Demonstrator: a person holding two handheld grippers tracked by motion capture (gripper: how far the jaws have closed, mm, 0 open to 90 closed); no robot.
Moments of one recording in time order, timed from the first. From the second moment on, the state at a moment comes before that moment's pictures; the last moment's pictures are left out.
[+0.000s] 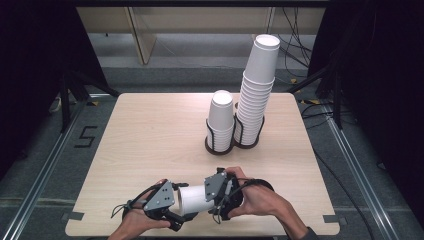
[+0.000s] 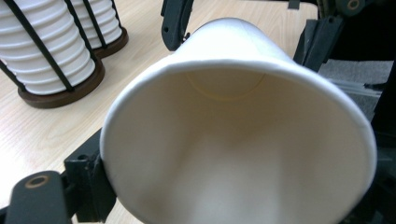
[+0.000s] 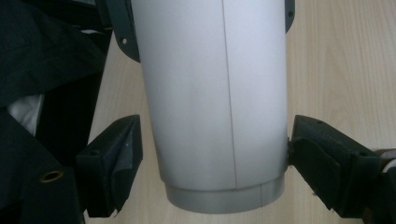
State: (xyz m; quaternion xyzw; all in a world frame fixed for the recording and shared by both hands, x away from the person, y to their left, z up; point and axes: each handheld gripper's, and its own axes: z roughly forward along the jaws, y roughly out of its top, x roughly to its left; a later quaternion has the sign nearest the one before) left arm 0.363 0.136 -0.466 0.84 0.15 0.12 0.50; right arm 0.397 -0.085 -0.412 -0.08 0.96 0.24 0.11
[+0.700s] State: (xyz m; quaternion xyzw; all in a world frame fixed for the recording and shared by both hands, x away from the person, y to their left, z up) left arm 0.364 0.138 -0.468 0.81 0.17 0.11 0.55; right arm 0.408 -0.086 -0.430 -0.09 0.95 0.30 0.05
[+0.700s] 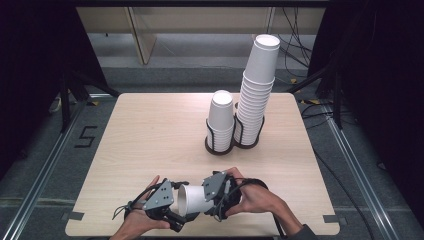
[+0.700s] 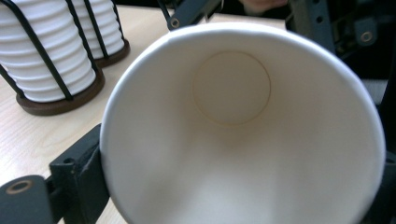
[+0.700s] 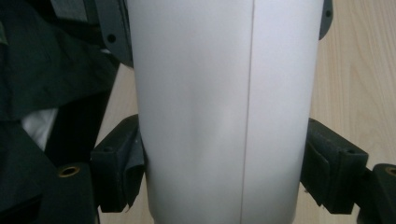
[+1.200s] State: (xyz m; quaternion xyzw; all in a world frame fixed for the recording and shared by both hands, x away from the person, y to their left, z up) left arm 0.368 0.146 -0.467 0.77 0.19 0.10 0.59; right arm 0.424 -0.103 -0.429 -0.08 0.93 0.35 0.05
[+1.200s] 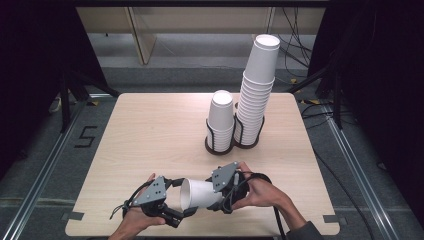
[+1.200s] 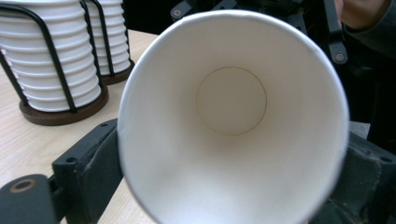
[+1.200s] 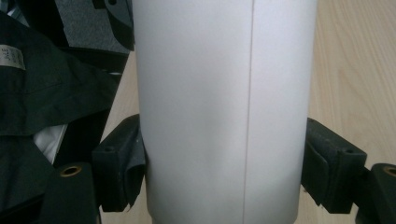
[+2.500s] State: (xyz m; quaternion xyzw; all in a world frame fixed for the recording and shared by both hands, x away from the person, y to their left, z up) left arm 0.365 0.143 -0.463 0.71 0.23 0.09 0.66; right arm 0.426 -0.105 -0.434 -0.03 0.90 0.44 -0.01
